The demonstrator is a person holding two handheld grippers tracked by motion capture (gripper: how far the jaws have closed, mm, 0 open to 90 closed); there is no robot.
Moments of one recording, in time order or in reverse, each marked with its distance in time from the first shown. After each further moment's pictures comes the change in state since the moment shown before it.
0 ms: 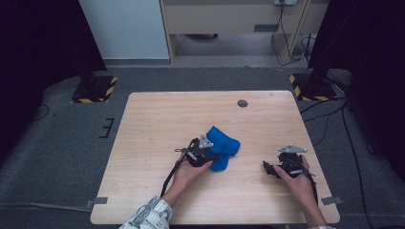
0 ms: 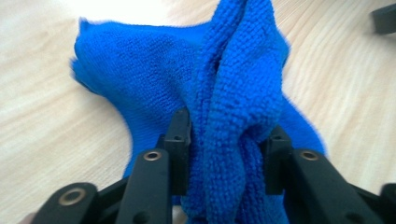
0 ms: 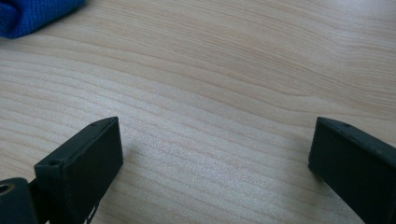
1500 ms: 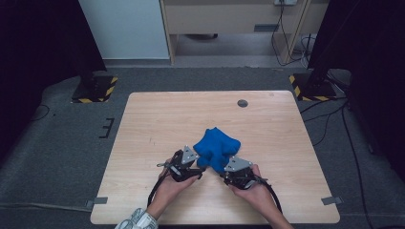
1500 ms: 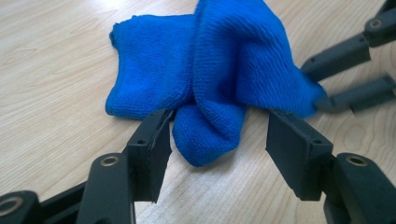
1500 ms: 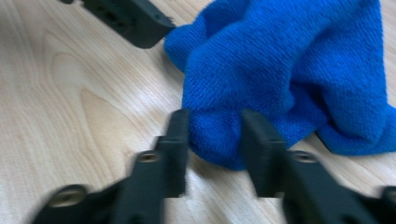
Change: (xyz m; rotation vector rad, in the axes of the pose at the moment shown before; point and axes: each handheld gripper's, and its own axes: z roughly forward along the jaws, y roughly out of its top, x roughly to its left) left arm -0.011 -0.037 -0.062 -0.052 0.067 0.024; right arm 0.160 0.024 0.002 -0.119 0.317 -0.454
